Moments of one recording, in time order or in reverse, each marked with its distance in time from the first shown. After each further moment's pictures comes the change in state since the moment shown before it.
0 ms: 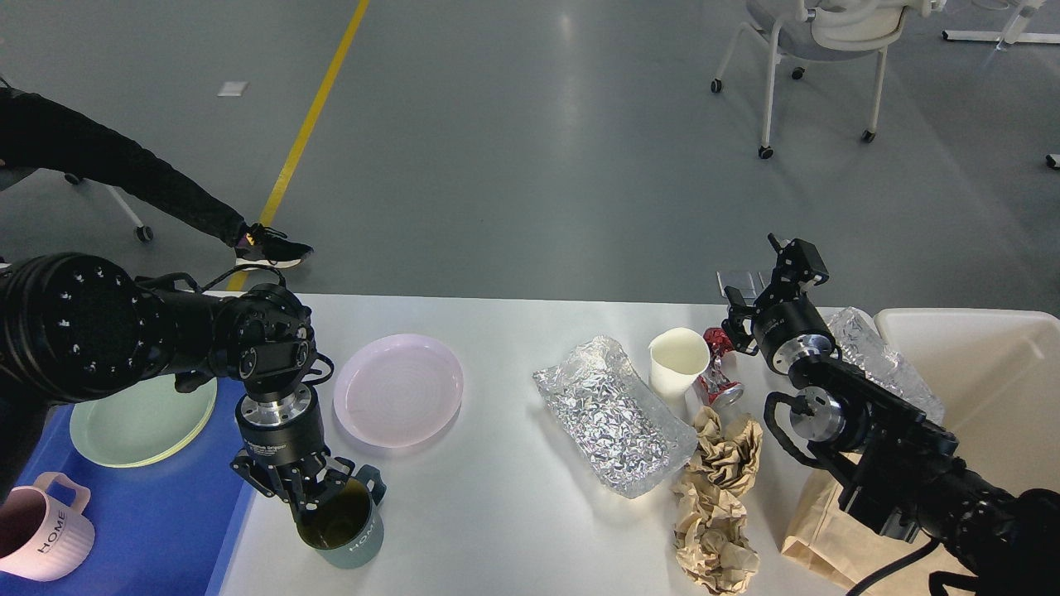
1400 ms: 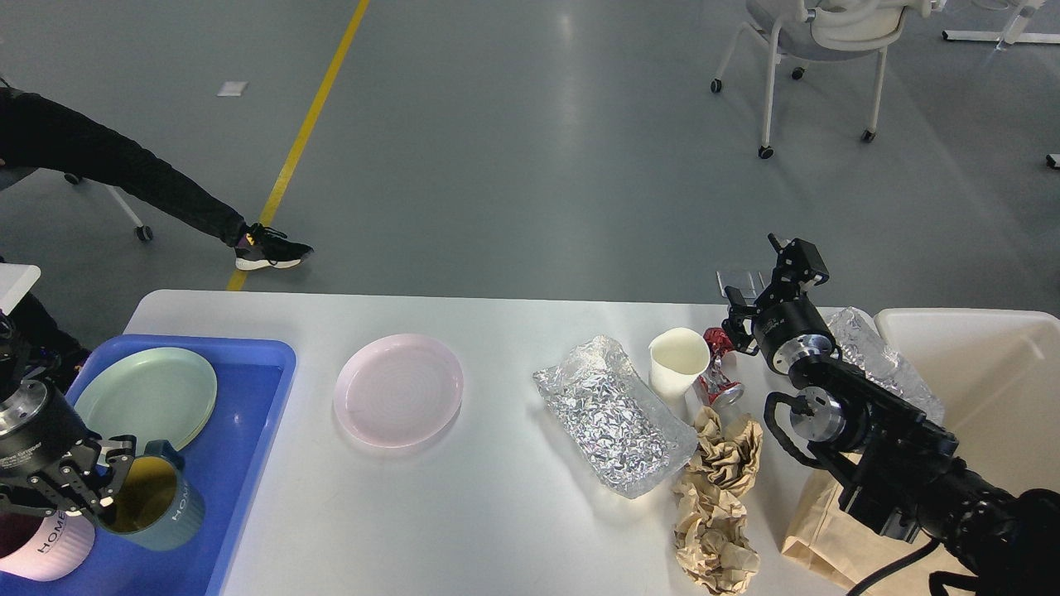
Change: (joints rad) left arm 0.047 0.623 -0.167 -0.055 -0.014 0.000 0.160; right arm 0.000 0.000 0.000 0.000 0.000 0.000 0.000
